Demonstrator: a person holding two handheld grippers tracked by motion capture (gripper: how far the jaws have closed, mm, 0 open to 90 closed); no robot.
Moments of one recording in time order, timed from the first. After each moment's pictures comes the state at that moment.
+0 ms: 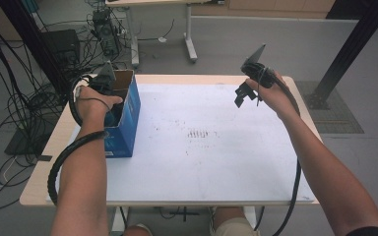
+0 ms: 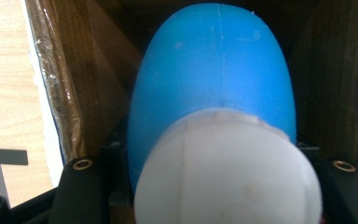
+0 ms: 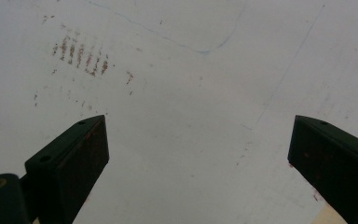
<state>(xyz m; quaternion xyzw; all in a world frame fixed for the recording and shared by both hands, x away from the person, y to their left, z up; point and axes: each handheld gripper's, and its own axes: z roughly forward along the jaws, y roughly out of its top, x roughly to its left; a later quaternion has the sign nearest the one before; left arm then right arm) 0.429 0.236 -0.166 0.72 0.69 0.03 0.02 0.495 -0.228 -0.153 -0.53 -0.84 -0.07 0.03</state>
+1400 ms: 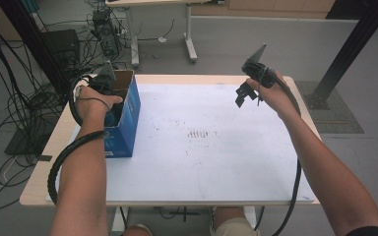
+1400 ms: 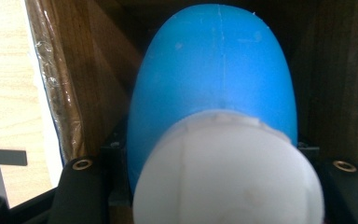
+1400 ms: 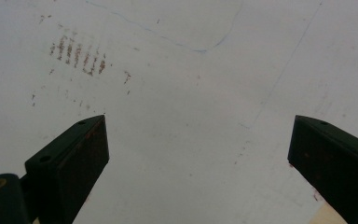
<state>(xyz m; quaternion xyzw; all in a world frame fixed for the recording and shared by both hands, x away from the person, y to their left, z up) 0.429 0.237 -0.167 0.72 0.69 0.03 0.02 0.496 -0.230 -0.153 -0.53 -0.84 -0.07 0.03</state>
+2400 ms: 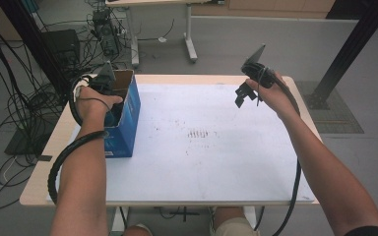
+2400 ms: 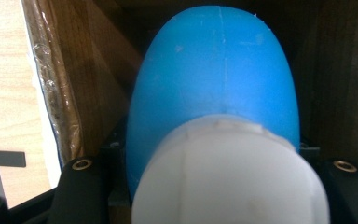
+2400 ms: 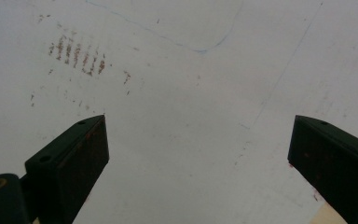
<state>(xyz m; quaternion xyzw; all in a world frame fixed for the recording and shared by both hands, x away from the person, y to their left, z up) 0.430 0.239 -0.168 0.72 0.69 0.03 0.02 0.497 -0.227 -0.154 -0.53 -0.84 -0.07 0.03</state>
